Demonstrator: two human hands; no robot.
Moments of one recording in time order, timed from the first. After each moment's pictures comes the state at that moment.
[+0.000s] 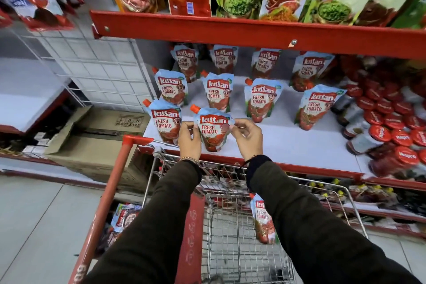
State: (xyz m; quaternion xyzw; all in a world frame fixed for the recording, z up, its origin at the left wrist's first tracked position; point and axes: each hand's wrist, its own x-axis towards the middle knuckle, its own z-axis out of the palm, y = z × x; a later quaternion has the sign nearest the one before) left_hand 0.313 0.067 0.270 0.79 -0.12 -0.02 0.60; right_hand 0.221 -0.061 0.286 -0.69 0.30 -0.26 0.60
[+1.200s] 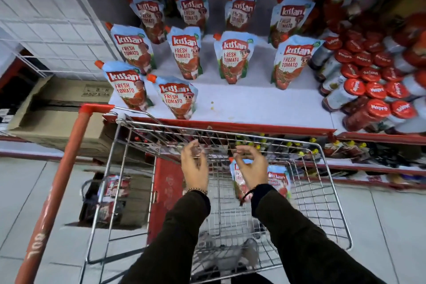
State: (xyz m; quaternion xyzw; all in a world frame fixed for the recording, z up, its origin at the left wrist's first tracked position) left_hand 0.140 0.066 0.174 0.81 -0.09 -0.06 0.58; right_hand 0.050 -0.057 0.181 -0.72 0.39 -0.17 0.55
